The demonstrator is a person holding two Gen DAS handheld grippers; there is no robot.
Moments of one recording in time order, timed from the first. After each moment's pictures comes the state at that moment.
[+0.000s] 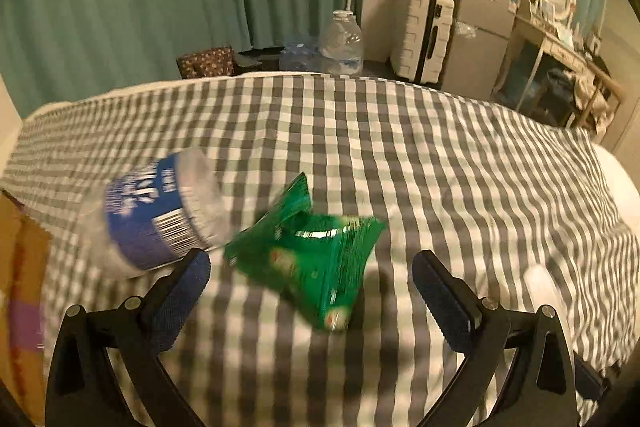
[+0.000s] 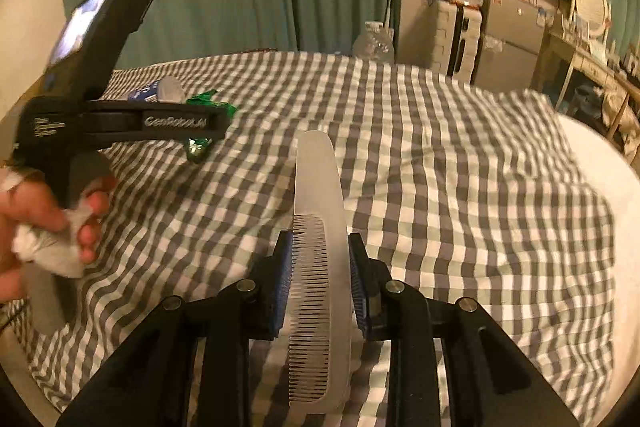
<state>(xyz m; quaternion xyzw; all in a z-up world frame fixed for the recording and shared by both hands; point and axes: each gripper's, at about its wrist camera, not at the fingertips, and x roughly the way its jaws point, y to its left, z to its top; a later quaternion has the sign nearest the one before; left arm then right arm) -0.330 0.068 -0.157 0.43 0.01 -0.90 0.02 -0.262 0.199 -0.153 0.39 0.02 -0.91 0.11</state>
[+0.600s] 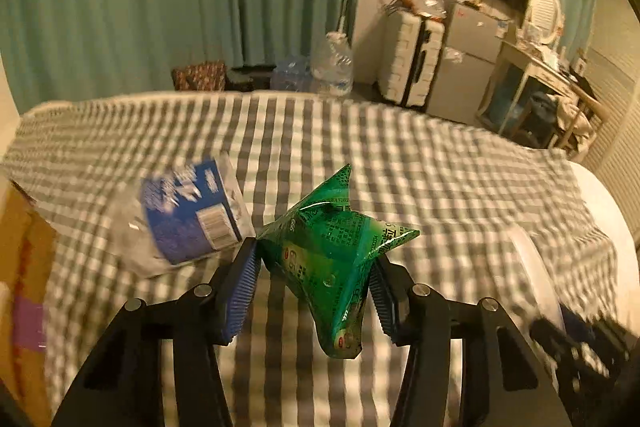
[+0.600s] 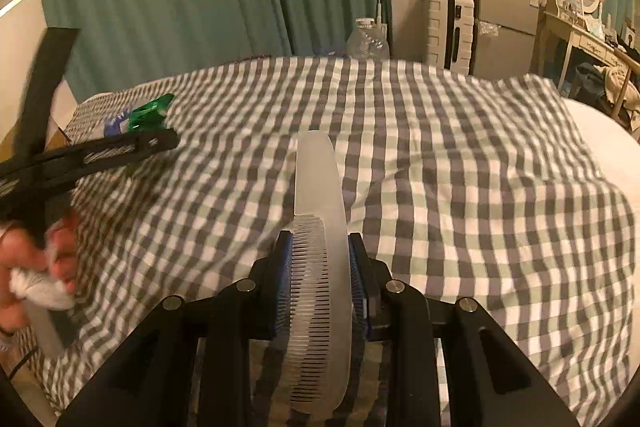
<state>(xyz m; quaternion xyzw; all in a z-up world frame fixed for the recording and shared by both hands) -0.294 0.038 -0.126 0.38 0.02 -0.92 -0.01 -0.284 0.214 -0.152 0.39 -0.02 -0.92 0.11</state>
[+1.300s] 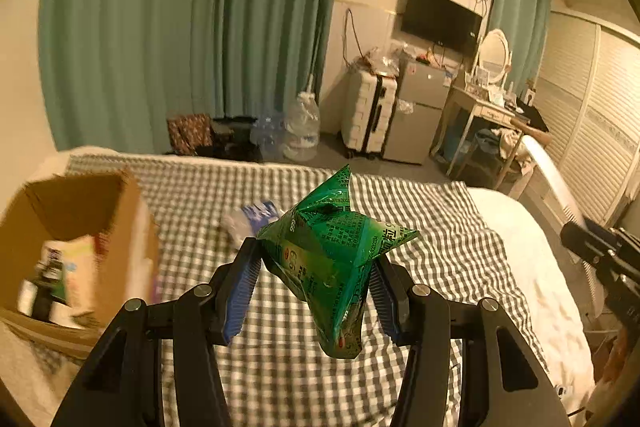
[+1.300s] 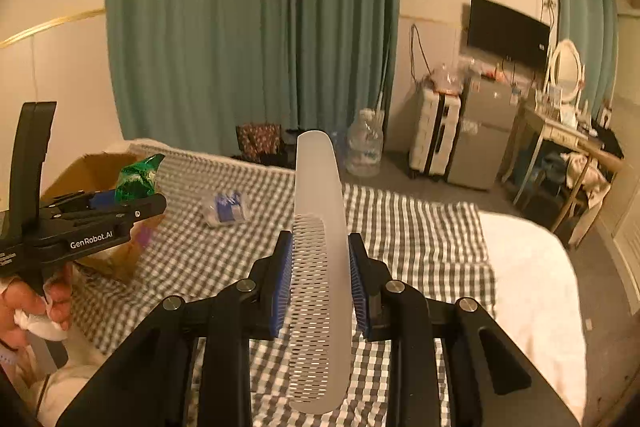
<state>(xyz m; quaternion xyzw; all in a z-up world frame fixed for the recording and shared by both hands) -0.120 -0.027 0.042 0.31 0.04 -0.95 -0.07 -0.113 0.178 0.063 0.26 0.05 -0.96 0.10</state>
